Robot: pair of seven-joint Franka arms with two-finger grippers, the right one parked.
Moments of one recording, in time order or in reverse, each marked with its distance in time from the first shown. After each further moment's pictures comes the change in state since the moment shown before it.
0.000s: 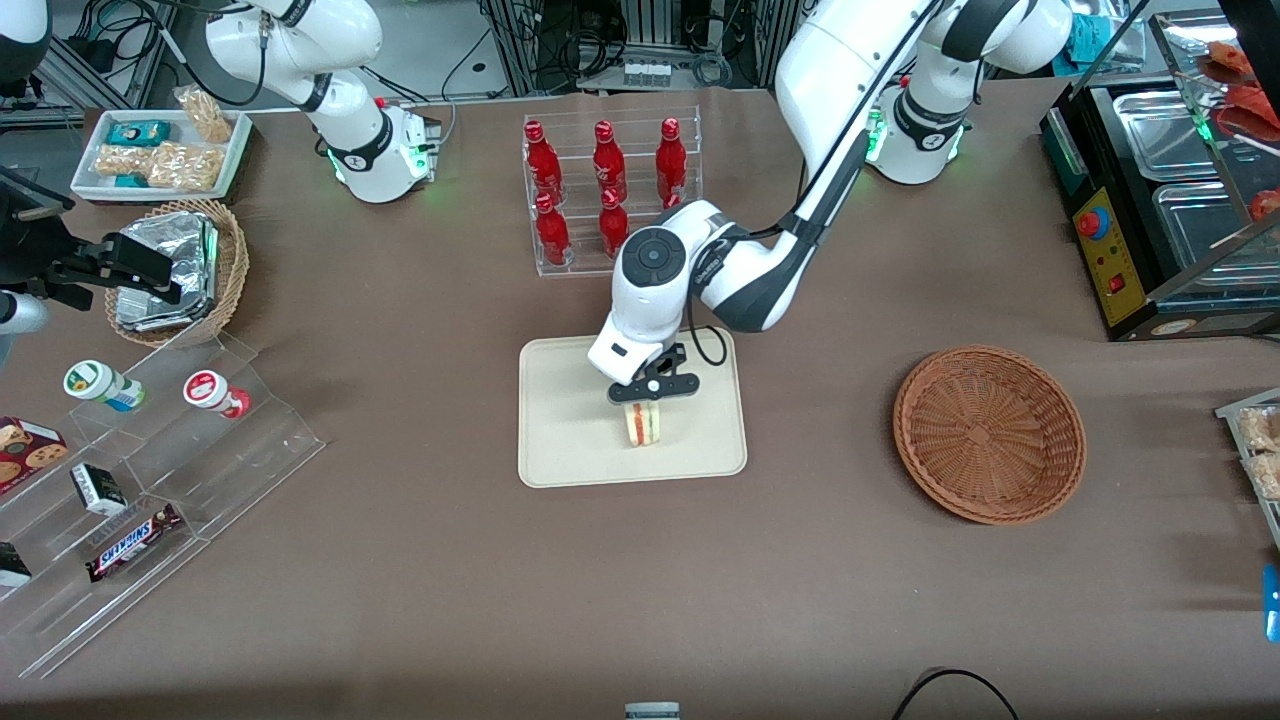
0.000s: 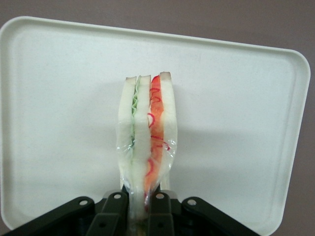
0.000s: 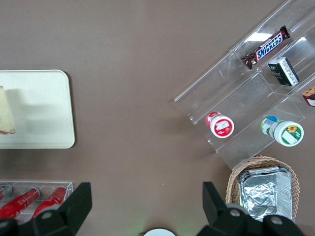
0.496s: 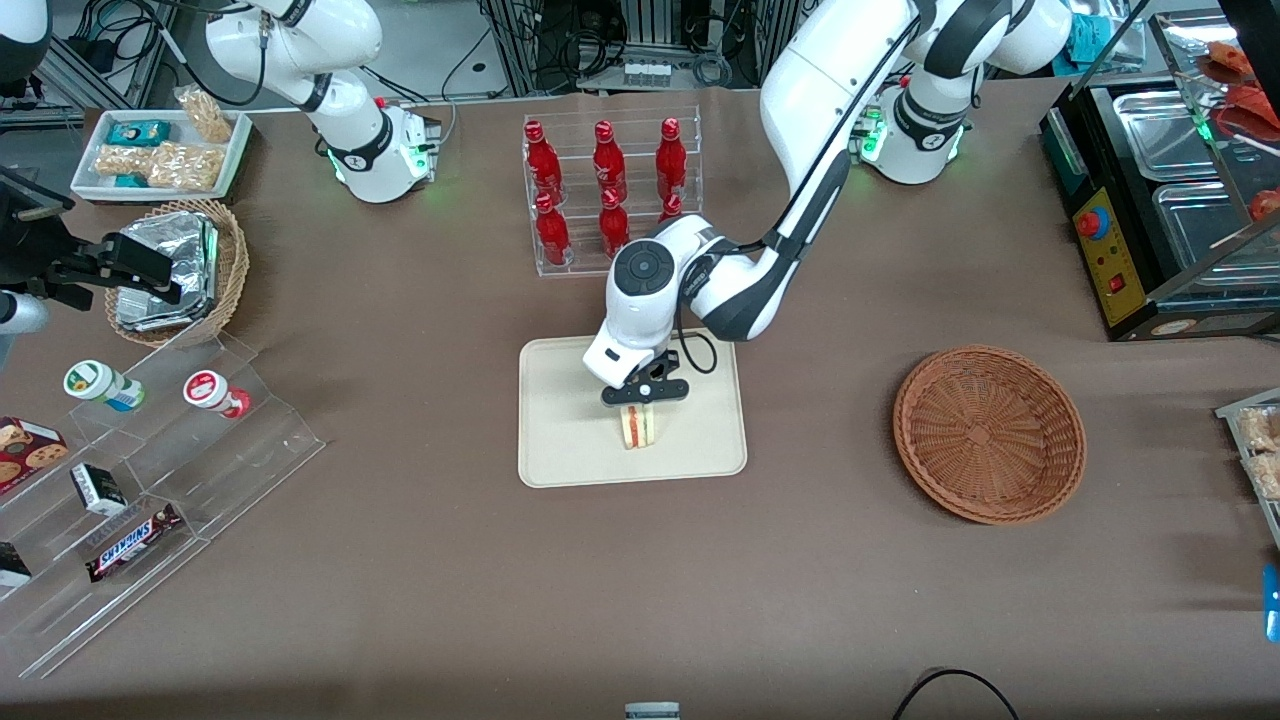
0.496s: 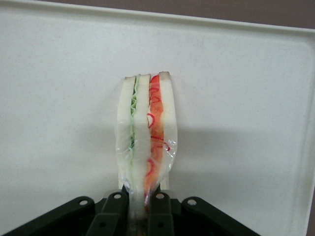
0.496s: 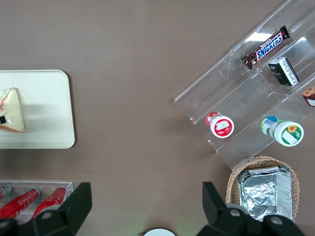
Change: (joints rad) arm -0.013 0.060 0.000 0.005 0.014 0.056 0.000
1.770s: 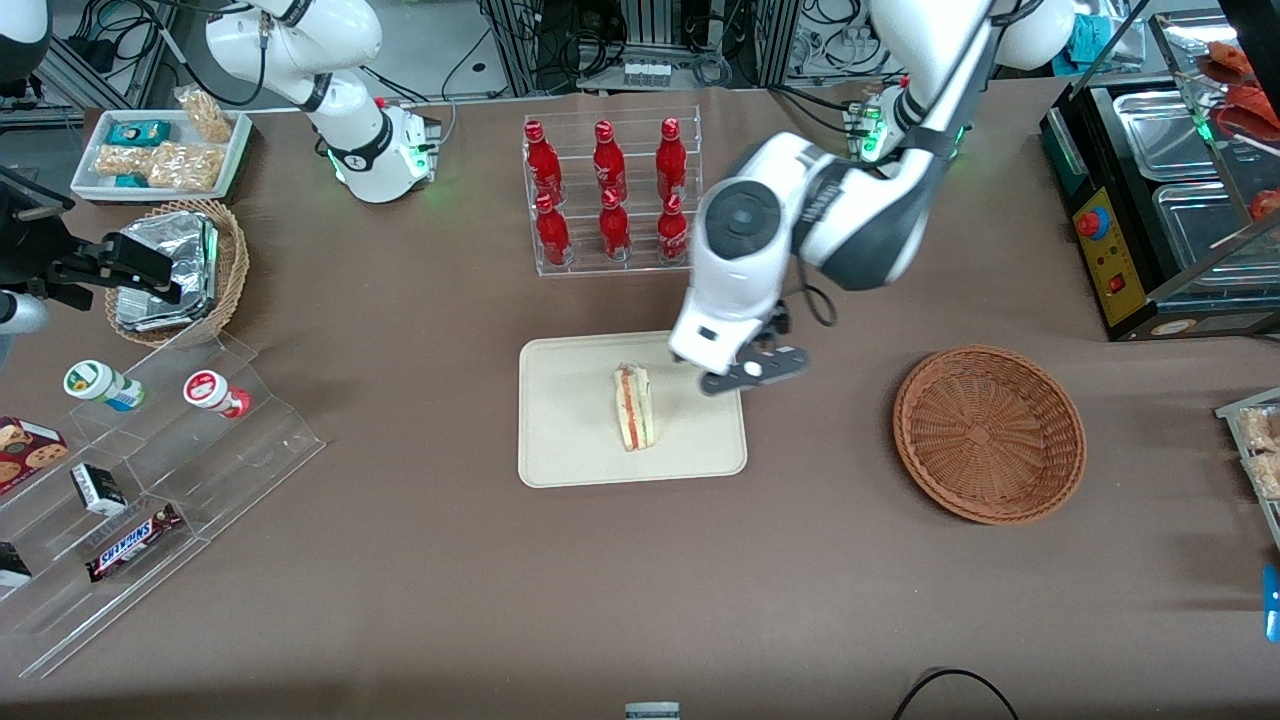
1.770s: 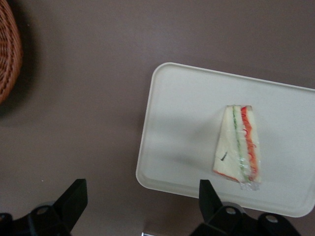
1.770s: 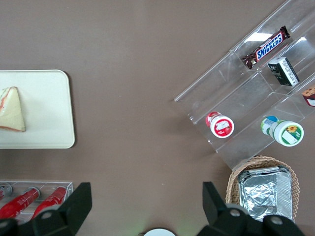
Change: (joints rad) arm 0.164 -0.338 0.038 -0.026 0.002 -0.497 0.073
